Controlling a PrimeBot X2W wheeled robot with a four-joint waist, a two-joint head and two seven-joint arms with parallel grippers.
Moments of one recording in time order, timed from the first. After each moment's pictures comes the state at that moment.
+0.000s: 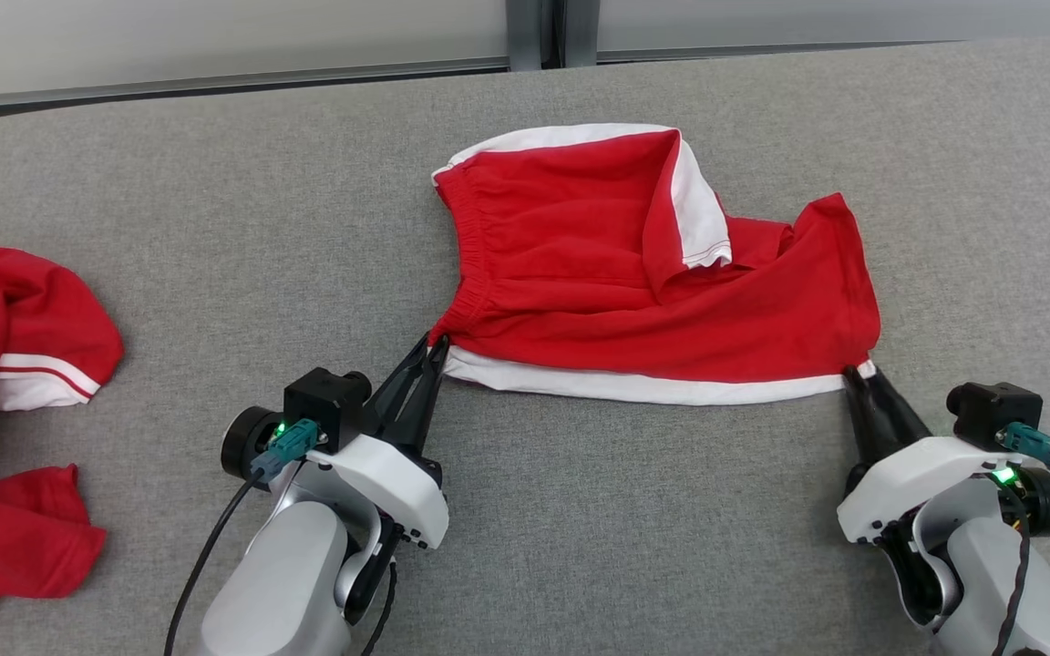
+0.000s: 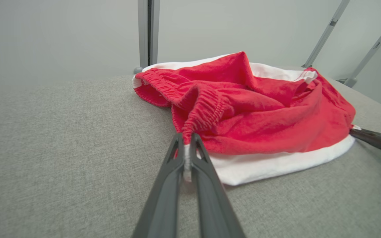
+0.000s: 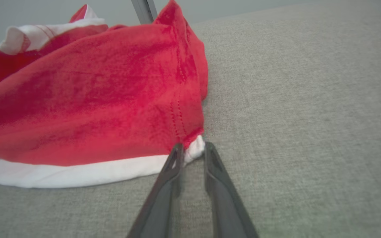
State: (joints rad) left arm -0.45 0.05 -0.41 0.62 -0.34 -0.13 -0.26; right arm -0.43 -0.20 0.25 0.75 0.46 0.13 -0.16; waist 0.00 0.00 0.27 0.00
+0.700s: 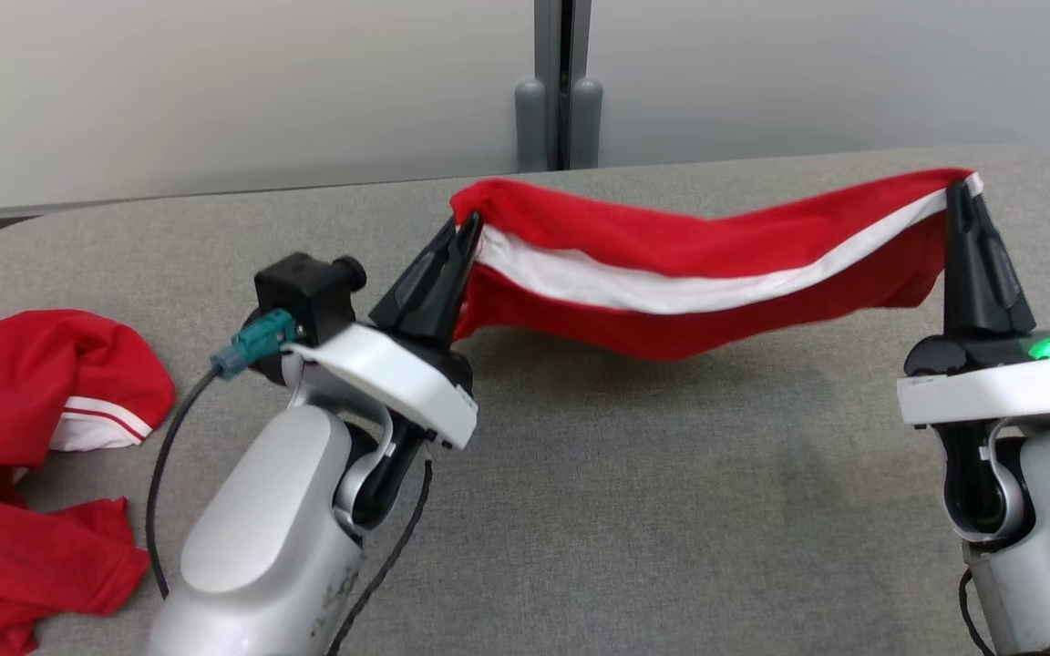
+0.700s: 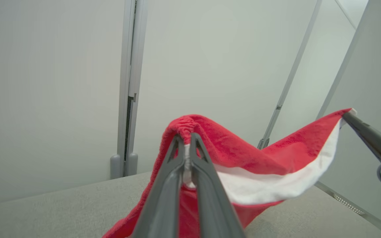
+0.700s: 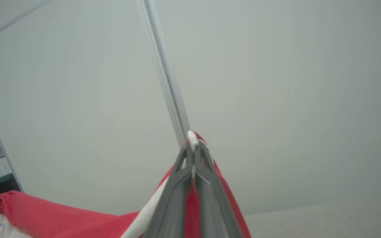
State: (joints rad) left arm -0.53 0.05 -0.43 0.42 -0.54 -0.13 -0.17; right arm -0.41 -0.22 0.17 0.32 0.54 0.13 -0.26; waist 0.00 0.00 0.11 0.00
